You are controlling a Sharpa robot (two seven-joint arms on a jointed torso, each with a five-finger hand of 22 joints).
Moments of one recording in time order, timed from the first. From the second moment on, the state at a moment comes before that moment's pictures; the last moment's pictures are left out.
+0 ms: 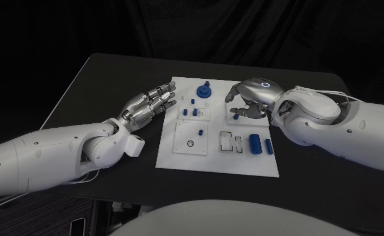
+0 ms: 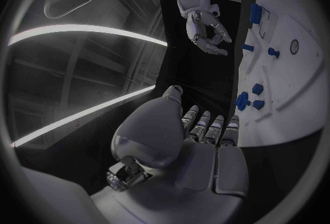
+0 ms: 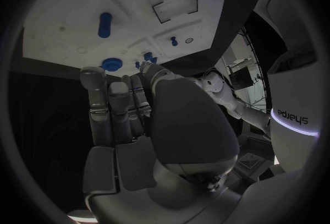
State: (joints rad) left arm 1.04 -1.01 -0.21 1.58 -0.10 0.00 0.68; left_hand 1.41 0.27 -0.17 0.21 0.55 0.24 0.05 0.04 0.03 0.02 0.14 0.23 0.03 0.02 0.21 0.06 0.01 0.12 0.01 0.28 0.01 0.03; right arm 1.29 -0.81 -0.25 1.63 -1.65 -0.35 -0.10; right_hand 1.52 -0.16 0.34 0.21 0.24 0.88 0.19 0.17 0.15 0.76 0.14 0.48 0.14 1.26 0.05 1.22 0.93 0.16 1.28 0.15 0.79 1.31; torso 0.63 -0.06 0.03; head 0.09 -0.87
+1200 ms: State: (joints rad) left arm 1.03 -1.01 -0.21 1.58 -0.10 0.00 0.68; left_hand 1.41 0.27 -0.16 0.21 0.55 0.24 0.05 0.04 0.03 0.02 0.14 0.23 0.03 0.02 0.21 0.06 0.01 0.12 0.01 0.28 0.01 0.03; right arm 1.19 -0.75 -0.25 1.45 -1.62 -0.35 -0.11; right_hand 1.52 -0.14 0.26 0.26 0.16 0.81 0.15 0.08 0.09 0.83 0.13 0.42 0.12 1.27 0.05 1.19 0.92 0.16 1.29 0.15 0.76 1.31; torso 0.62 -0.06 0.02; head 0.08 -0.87
